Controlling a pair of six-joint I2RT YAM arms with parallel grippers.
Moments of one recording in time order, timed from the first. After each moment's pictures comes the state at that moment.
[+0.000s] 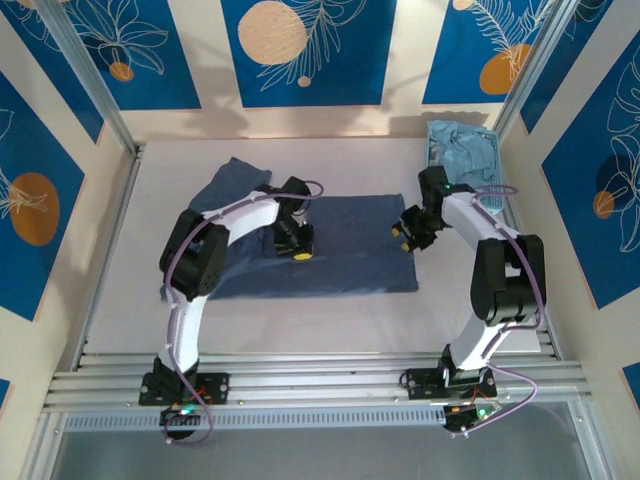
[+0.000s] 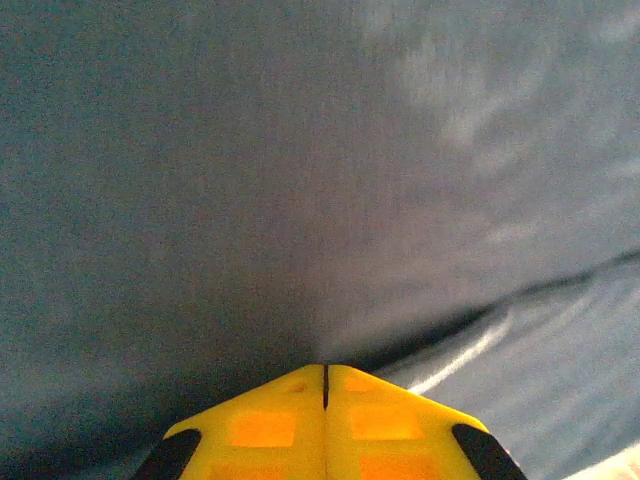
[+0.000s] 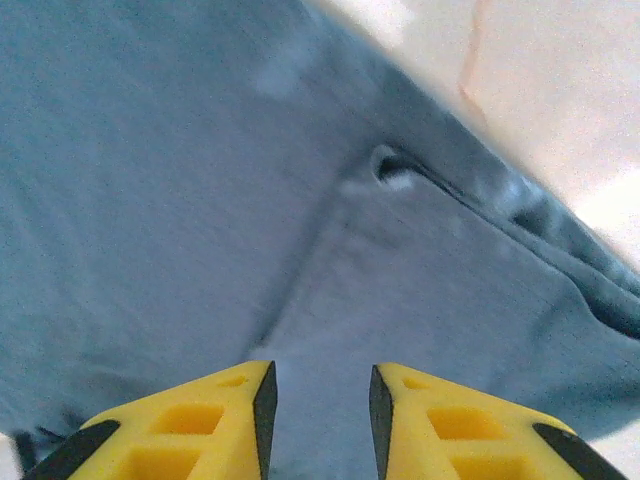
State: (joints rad) left arm -0.56 2.16 1.62 -0.89 0.35 -0.61; right arm 0.11 1.69 1.19 -0.85 -0.29 1.07
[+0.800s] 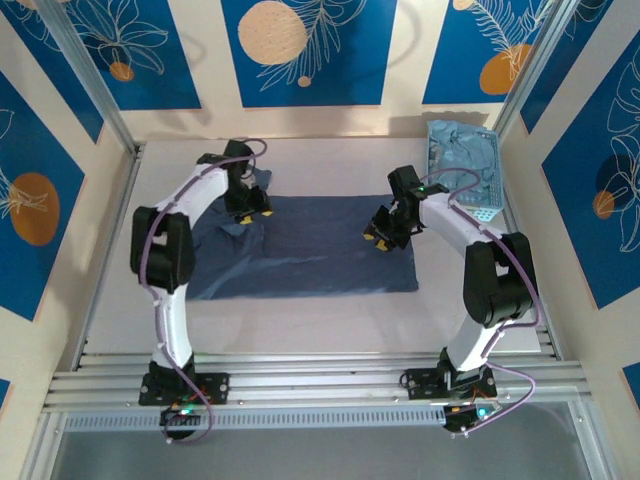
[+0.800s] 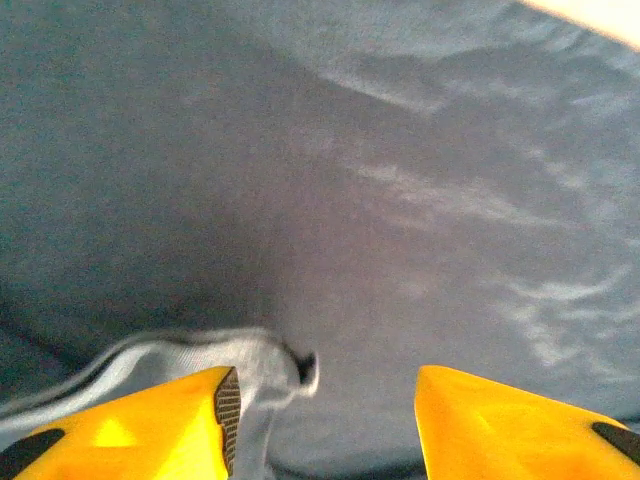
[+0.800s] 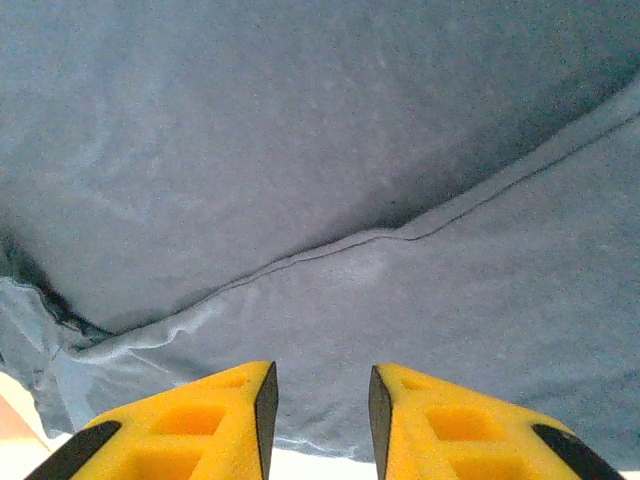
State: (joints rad) left arm -0.27 2.12 1.77 -1.00 0.22 -0.50; right arm 0.27 1.71 1.24 -0.81 -0.35 0.83
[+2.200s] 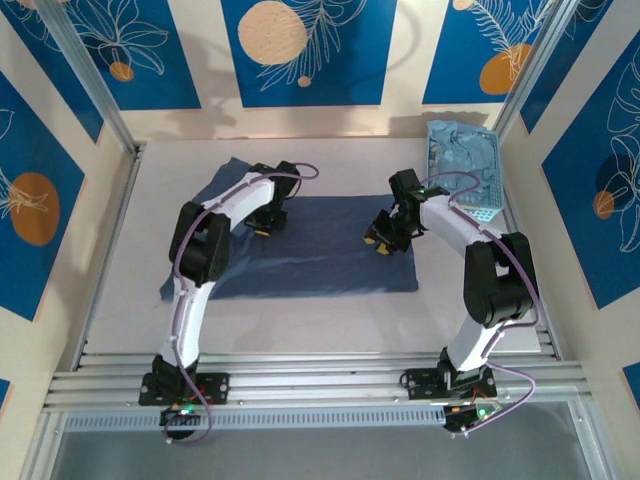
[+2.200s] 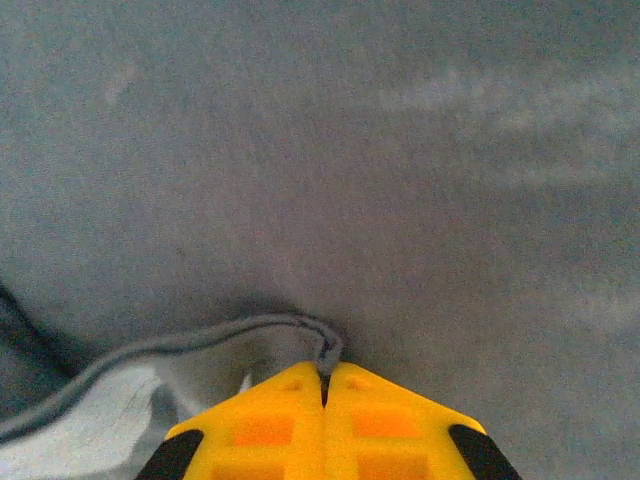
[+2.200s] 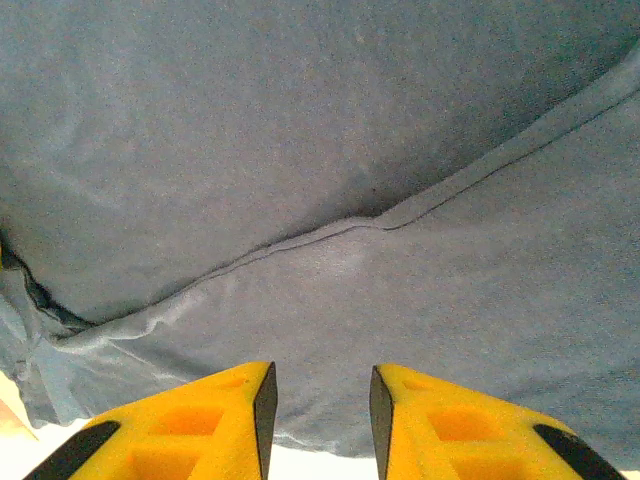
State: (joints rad) left arm -0.48 2.27 1.87 -1.15 -0.27 -0.28; right arm 0.27 1.71 1.21 -0.81 -0.37 0.81
